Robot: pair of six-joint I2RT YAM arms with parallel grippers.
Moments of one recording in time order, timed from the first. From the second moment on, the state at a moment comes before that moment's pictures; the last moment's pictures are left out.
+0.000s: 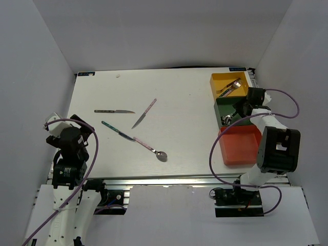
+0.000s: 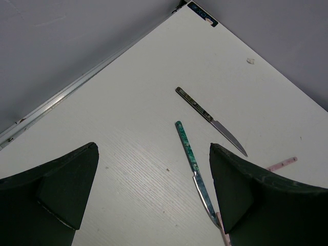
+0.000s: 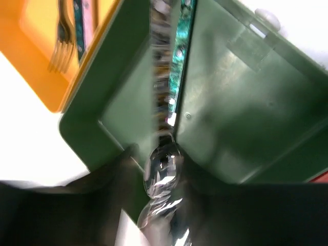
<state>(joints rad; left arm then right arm) -0.06 0.50 0.81 -0.63 -0.61 -0.50 -0.10 1.60 1.01 -0.18 0.11 0.76</state>
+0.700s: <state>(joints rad) -0.06 0.52 0.81 -0.63 -0.62 -0.50 0.91 1.72 1.14 -0.19 -0.07 0.14</state>
